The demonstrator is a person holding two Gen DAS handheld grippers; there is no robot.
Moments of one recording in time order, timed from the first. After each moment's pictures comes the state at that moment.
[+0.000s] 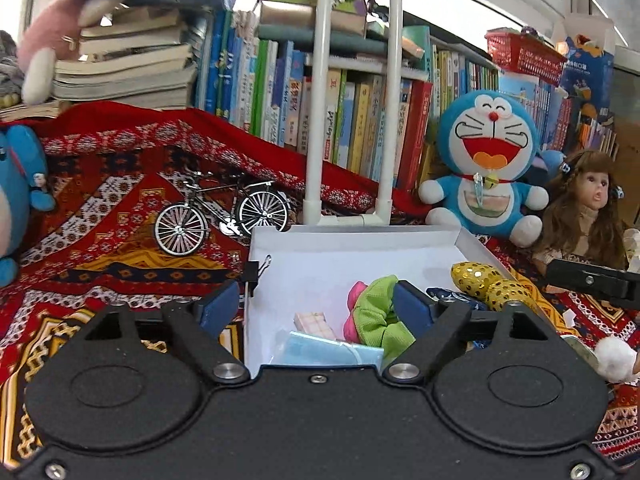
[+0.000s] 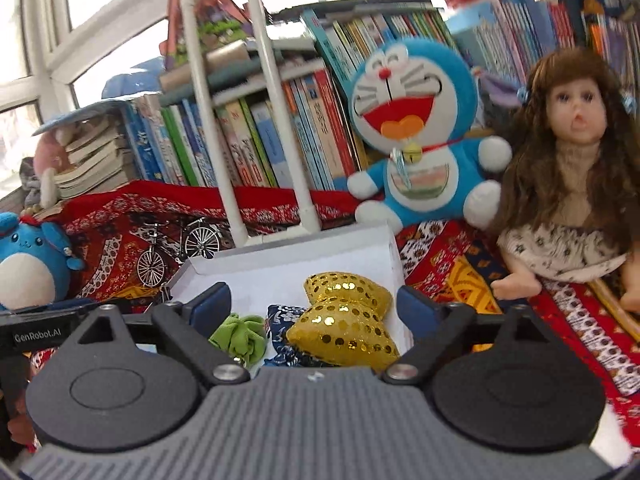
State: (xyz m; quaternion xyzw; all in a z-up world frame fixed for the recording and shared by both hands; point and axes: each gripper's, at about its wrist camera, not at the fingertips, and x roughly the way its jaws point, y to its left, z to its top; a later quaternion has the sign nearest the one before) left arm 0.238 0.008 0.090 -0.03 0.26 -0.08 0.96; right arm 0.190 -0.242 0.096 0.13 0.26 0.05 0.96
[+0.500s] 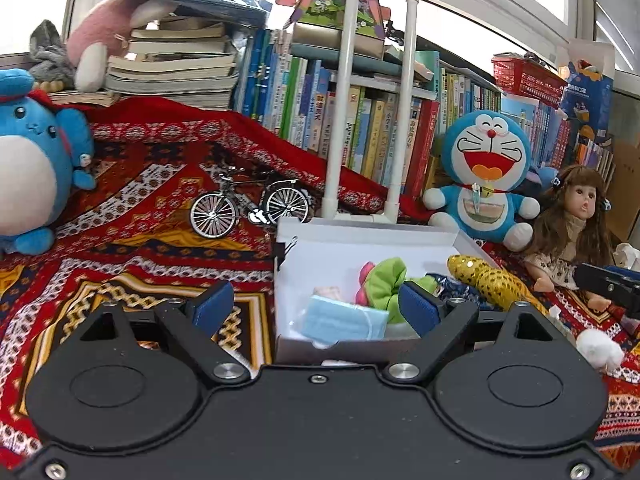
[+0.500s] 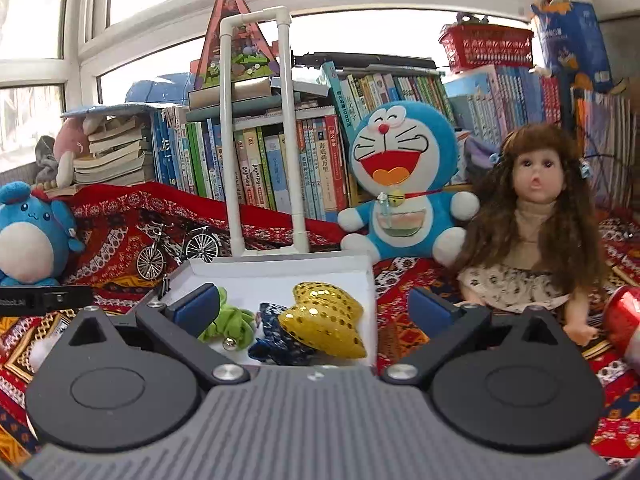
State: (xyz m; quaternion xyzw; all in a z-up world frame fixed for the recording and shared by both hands) left arm 0.174 0.037 0.091 -0.05 0.24 -0.07 0.97; right arm 0.131 -0.240 0.108 0.06 0.21 0.03 0.98
